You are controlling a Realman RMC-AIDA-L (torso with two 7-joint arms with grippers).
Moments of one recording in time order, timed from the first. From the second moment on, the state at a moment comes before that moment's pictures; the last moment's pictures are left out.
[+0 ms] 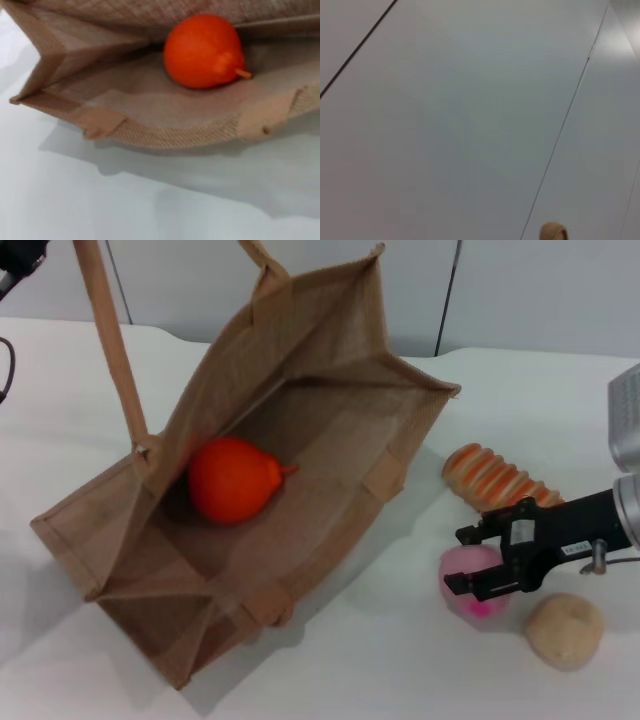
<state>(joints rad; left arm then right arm) -0.58 -2.02 0.13 0.45 -1.55 -1.72 1.69 0.91 2.01 -0.32 -0.37 -2.78 -1.42 1.35</state>
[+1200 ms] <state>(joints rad) -0.58 -2.02 0.13 0.45 -1.55 -1.71 1.69 0.89 2.01 -0.40 -0.41 -2.78 -1.42 1.40</state>
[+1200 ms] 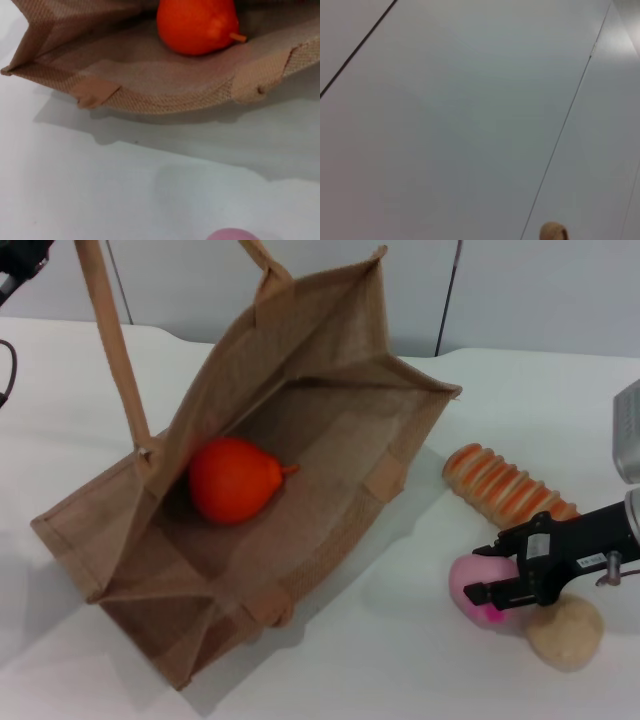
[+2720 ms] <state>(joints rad) -0.66 -2.03 0.14 0.44 -1.46 -1.69 1.68 1.05 2.03 -0.38 -0.34 -2.55 -1.51 1.18</state>
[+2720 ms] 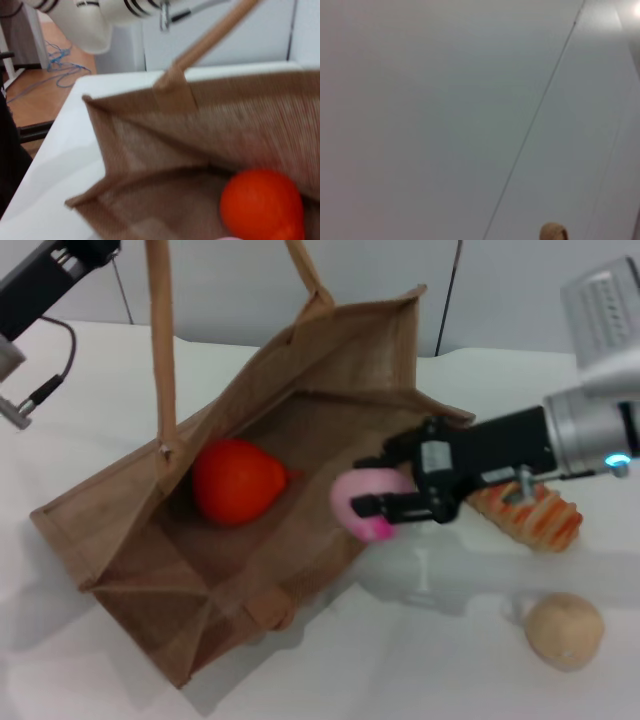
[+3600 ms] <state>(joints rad) -0.71 -2.02 0.14 0.41 -1.45 -1.70 1.68 1.20 2.04 -0.31 0.04 -2.36 -0.86 0.79</state>
